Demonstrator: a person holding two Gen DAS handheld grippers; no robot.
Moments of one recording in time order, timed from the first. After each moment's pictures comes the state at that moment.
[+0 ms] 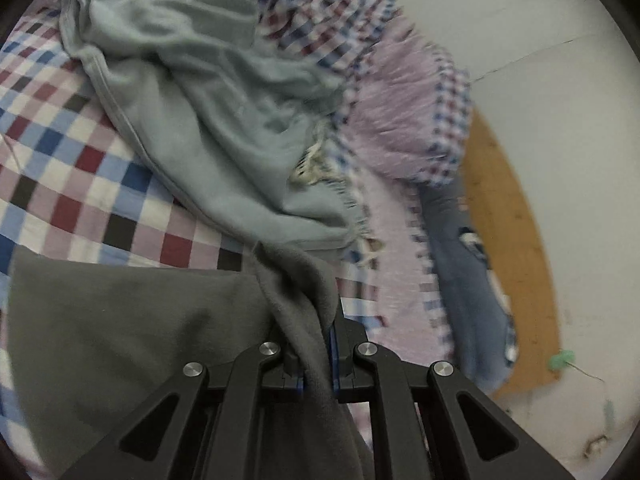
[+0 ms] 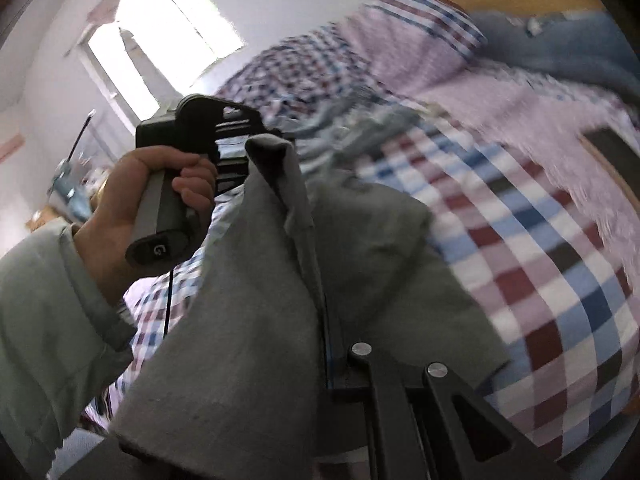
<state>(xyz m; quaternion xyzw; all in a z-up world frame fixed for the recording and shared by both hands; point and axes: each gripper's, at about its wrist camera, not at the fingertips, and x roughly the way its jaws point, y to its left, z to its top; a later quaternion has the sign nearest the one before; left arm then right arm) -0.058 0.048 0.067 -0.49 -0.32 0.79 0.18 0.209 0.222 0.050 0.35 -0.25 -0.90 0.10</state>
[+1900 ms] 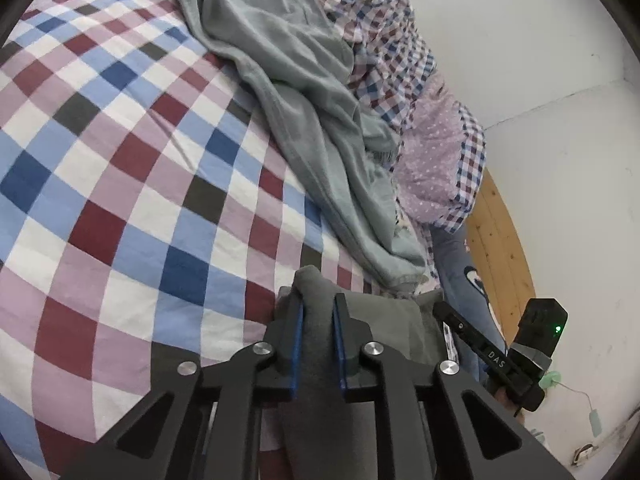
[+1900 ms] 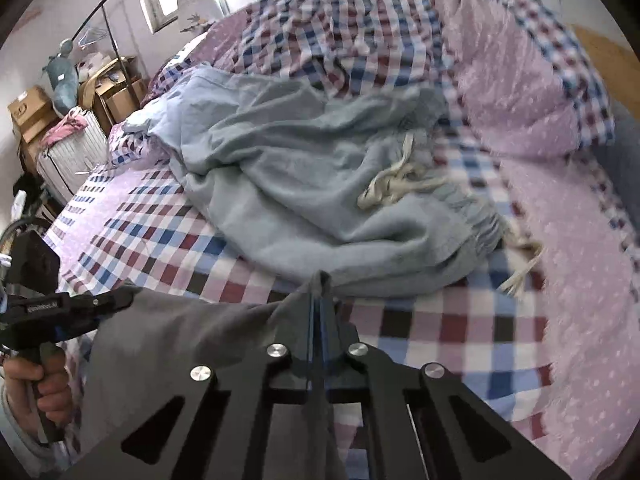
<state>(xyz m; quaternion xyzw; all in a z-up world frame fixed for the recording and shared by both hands) -0.014 -0.113 0.004 -0.41 -0.40 0.79 0.19 -0.061 0.210 0.089 0.42 -0.01 -0.89 0.16</state>
